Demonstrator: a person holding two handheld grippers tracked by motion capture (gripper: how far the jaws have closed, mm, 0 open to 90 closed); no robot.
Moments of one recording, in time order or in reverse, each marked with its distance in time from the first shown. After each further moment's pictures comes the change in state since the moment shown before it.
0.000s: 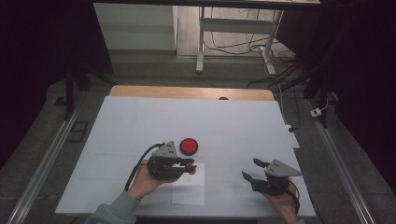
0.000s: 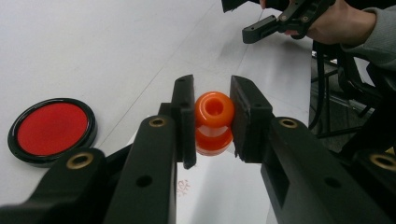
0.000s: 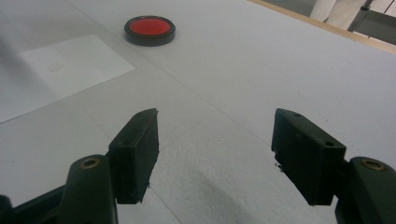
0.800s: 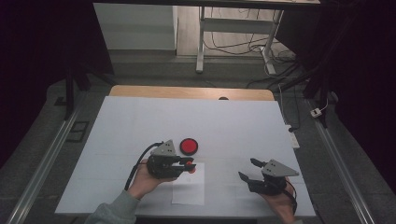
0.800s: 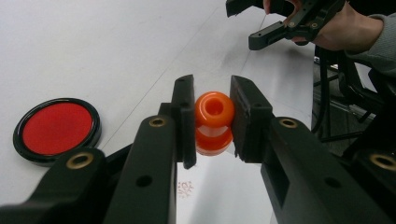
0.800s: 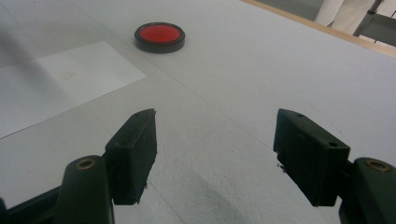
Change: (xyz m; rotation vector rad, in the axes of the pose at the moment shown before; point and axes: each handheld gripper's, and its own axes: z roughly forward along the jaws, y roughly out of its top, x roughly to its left) left arm 0.004 -0.002 0.000 -0.011 0.004 -0.014; right arm 0.008 0.007 0.004 -0.010 0.021 -0.004
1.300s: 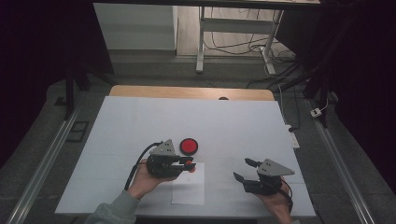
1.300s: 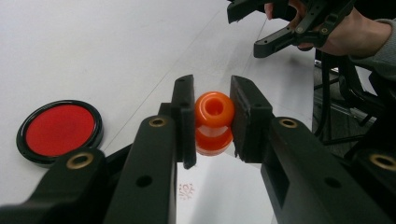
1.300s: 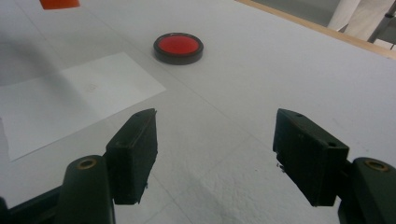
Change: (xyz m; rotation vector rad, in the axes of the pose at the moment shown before) left arm 0.001 0.000 -0.002 -0.014 0.004 -0.002; right arm 0.012 0.012 0.006 -0.009 0.043 0.000
